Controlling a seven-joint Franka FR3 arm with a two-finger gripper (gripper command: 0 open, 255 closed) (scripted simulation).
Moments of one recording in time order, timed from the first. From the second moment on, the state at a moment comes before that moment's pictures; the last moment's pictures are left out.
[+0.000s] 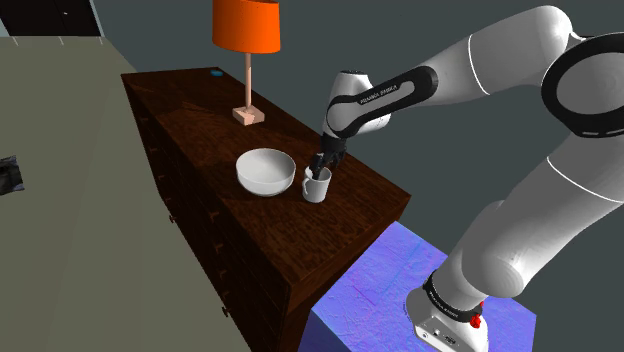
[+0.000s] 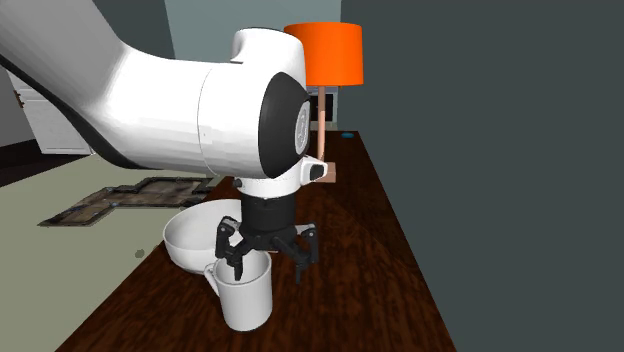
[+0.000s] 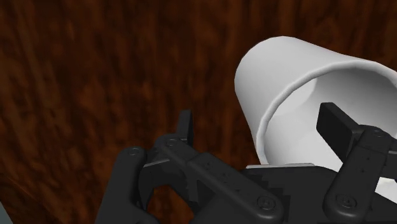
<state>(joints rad) 0.03 -0.09 -0.10 -2.40 0.08 2.32 -0.12</state>
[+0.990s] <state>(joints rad) 0.03 -0.09 -0.10 -2.40 0.08 2.32 -0.12</state>
